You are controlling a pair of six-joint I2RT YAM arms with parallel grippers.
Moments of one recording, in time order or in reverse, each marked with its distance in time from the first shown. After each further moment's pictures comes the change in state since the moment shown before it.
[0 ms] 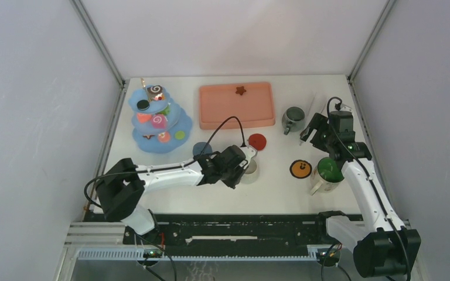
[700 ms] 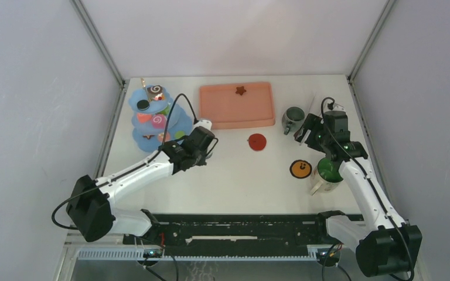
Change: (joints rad) left arm 0.241 -0.256 0.011 -0.284 -0.369 -0.163; right arm 0.052 0.011 -0.010 0.034 -0.035 0.002
